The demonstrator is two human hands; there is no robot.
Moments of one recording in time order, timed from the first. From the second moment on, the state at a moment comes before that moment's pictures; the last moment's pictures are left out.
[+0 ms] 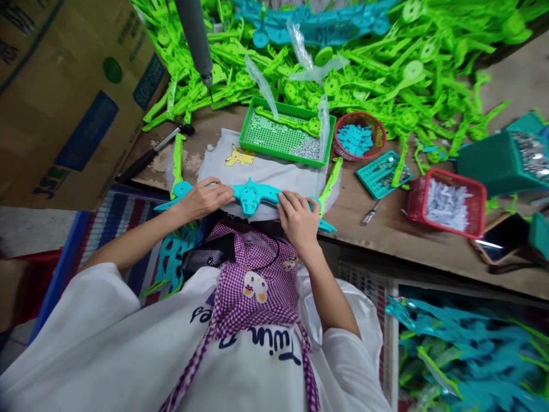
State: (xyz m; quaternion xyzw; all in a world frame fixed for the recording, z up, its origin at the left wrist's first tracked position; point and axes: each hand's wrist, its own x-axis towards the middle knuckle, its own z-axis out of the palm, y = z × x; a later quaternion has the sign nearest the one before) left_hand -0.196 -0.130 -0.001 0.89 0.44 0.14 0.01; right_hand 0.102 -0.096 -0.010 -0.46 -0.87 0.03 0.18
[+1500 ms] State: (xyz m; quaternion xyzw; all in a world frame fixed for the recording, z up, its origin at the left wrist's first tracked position) left_hand -0.124 -0.207 -0.045 0.61 0.75 0.20 0.15; right_hand 0.102 -0.097 -0.004 -0.46 -0.87 0.05 0.17
